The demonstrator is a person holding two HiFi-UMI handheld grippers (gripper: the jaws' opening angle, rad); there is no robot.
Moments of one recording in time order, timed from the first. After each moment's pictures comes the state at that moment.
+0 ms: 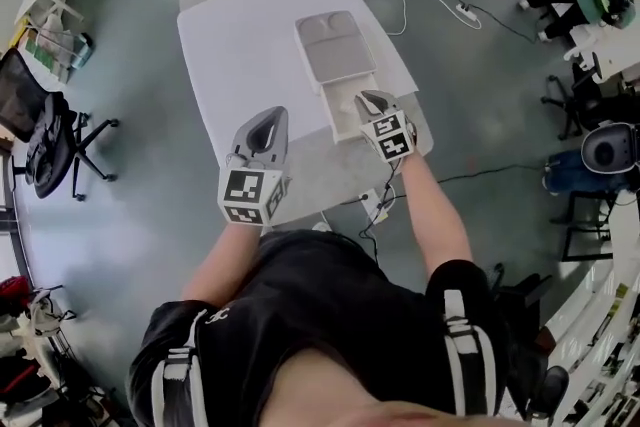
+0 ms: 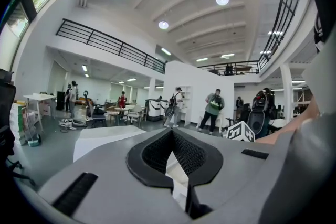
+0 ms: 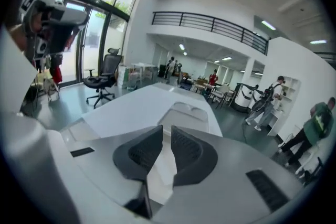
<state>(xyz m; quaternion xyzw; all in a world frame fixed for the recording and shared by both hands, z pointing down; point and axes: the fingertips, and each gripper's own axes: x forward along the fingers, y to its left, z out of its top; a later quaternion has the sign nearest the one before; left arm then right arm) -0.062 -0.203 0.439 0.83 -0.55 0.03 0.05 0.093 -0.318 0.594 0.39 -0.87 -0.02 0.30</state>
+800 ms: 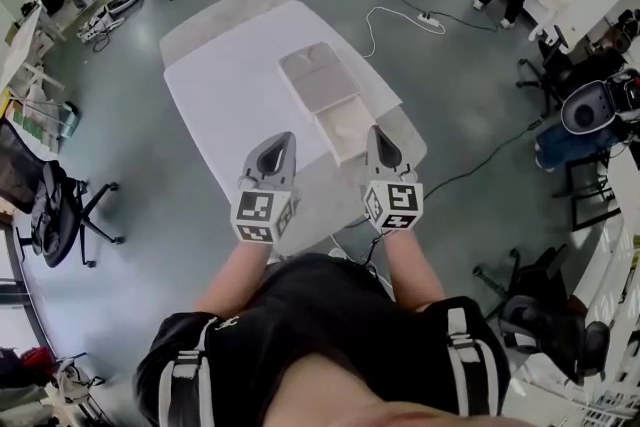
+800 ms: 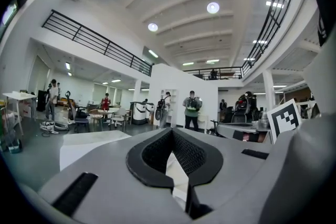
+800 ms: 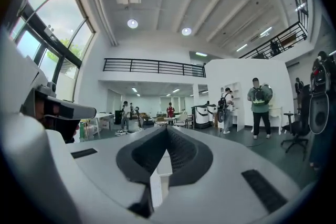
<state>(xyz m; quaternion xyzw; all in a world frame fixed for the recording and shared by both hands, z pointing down) -0.061 -0.196 0.420 0.88 -0.47 0.02 0.03 0.106 -0.203 0.438 0.62 -0.78 -0.01 0.00</state>
